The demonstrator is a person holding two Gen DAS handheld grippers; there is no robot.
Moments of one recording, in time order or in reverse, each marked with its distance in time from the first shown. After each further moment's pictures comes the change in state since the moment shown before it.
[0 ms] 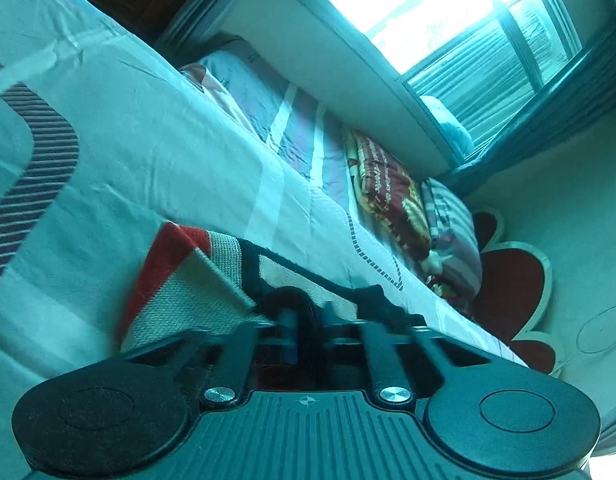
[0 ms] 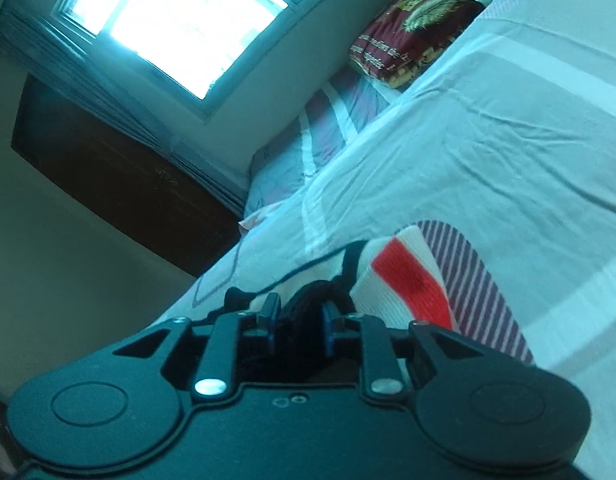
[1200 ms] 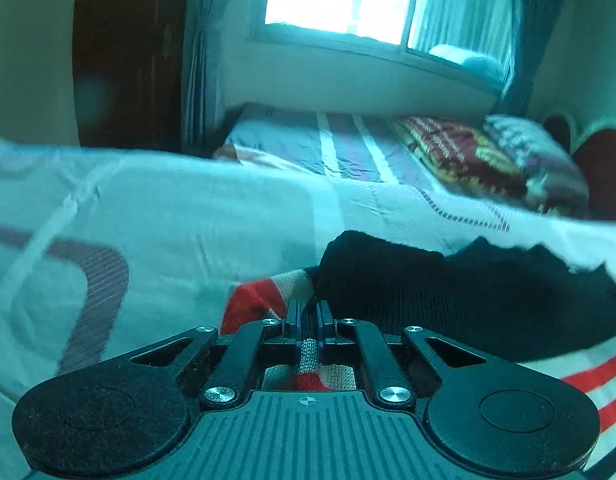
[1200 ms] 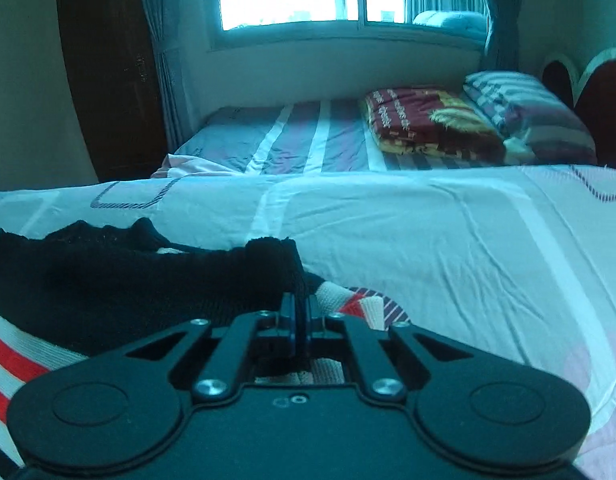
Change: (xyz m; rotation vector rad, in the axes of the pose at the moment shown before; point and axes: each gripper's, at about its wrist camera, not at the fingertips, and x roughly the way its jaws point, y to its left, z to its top) left arm 0.006 -0.048 -0.004 0.547 -0.100 0.416; right arm 0.032 0.058 -0.020 -0.669 0.002 -0.397
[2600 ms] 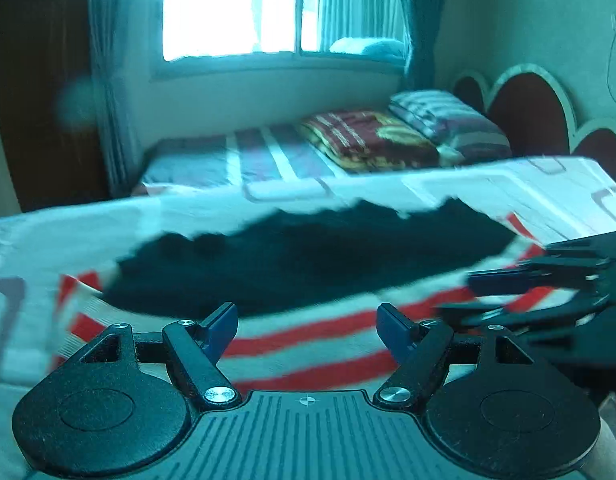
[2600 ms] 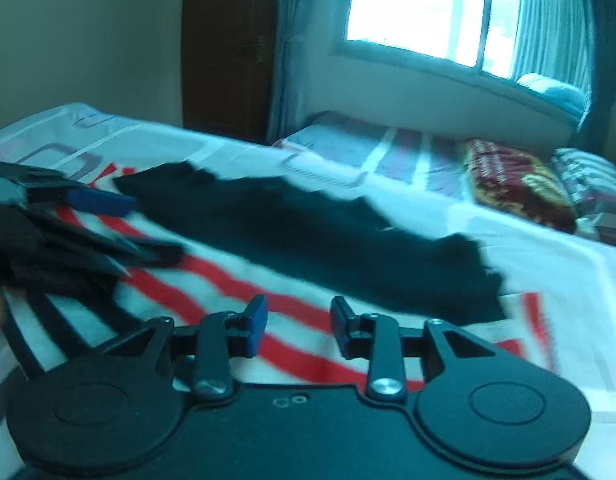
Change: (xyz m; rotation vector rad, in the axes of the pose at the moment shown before) left arm -0.076 -0.134 -0.038 0.198 -0.038 -0.143; right arm -0.064 0.135 -0.055 -0.287 -0.006 0.180
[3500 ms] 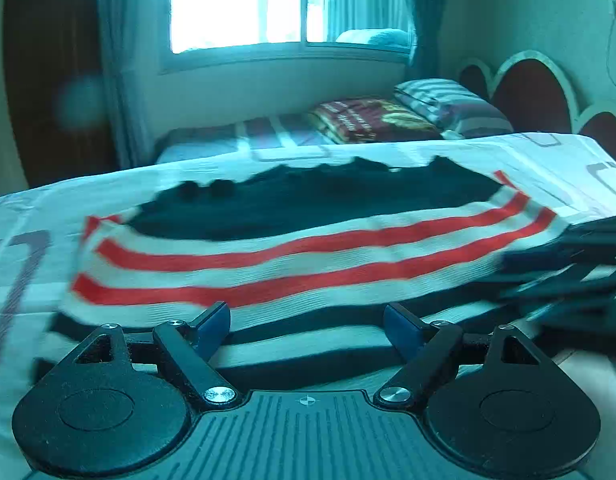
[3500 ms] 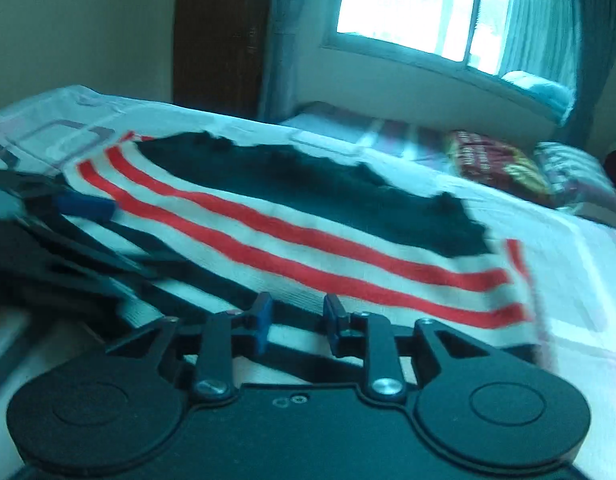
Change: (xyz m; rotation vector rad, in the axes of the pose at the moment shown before) left arm -0.052 0.004 -0.054 0.000 0.000 0.040; right arm -0.048 0.026 -0.048 -0.014 0.005 -0.102
